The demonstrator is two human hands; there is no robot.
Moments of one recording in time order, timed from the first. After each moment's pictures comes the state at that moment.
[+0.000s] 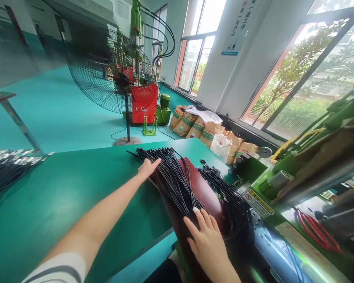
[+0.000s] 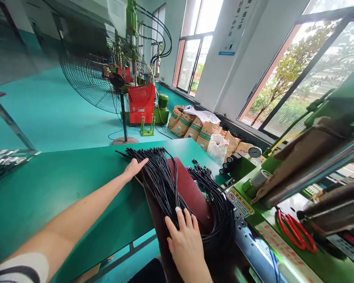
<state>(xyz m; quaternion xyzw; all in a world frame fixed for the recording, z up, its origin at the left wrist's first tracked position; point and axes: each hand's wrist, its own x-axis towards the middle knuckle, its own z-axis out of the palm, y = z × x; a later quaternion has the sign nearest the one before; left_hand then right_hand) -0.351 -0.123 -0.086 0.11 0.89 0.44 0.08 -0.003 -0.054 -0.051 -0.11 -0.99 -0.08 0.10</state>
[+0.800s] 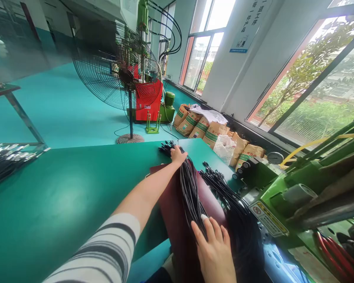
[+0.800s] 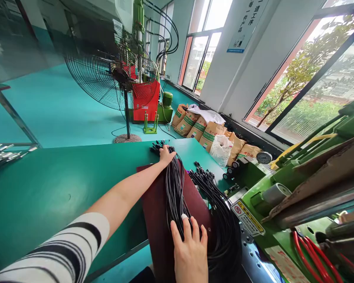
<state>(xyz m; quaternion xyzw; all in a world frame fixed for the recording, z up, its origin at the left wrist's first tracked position) -0.338 0.030 -0.063 0.14 0.85 0.50 0.05 -0.002 -0.035 -0.055 -0.11 -0.96 -0.17 0.20</state>
